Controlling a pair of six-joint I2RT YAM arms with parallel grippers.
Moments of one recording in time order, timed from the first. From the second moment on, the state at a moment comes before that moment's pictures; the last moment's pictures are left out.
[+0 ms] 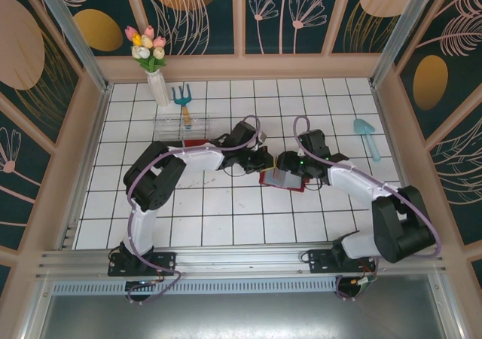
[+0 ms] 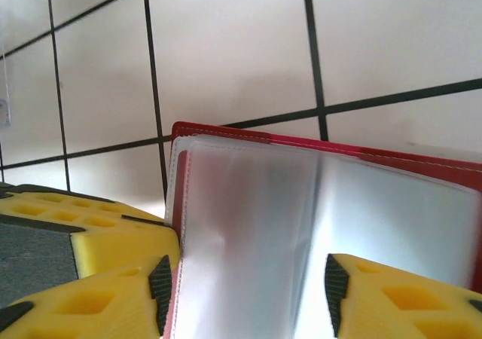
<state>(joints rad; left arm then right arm) -0.76 2.05 1.29 -0.02 0.57 -0.94 0.40 1.36 0.72 -0.30 -0.18 0.61</state>
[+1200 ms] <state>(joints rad) -0.81 2.09 1.48 -0.24 0.49 -0.84 0.32 1.36 0.66 -0.31 -0.22 0.65</state>
